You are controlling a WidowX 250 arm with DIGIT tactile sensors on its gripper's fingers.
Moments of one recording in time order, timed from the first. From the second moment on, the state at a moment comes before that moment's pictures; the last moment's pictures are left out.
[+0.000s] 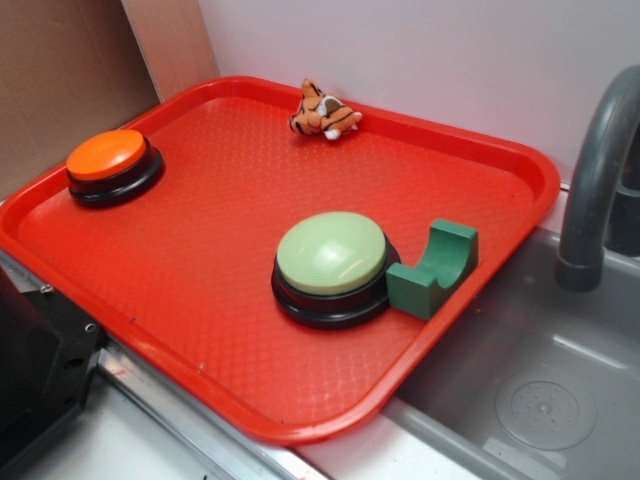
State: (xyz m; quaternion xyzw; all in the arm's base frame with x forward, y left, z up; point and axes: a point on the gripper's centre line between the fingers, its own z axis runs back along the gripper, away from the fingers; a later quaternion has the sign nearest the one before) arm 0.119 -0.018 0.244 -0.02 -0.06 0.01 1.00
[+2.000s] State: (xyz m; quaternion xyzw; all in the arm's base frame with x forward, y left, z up) arm 0.197 0.158 0.074 -0.01 -0.07 0.56 0.82
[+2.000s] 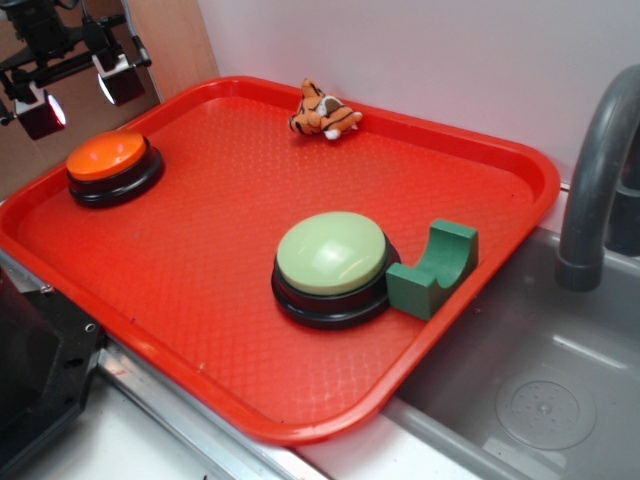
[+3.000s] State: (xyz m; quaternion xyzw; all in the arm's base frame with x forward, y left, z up) arm 0.196 0.138 0.055 0.01 -0.02 0.55 0.84
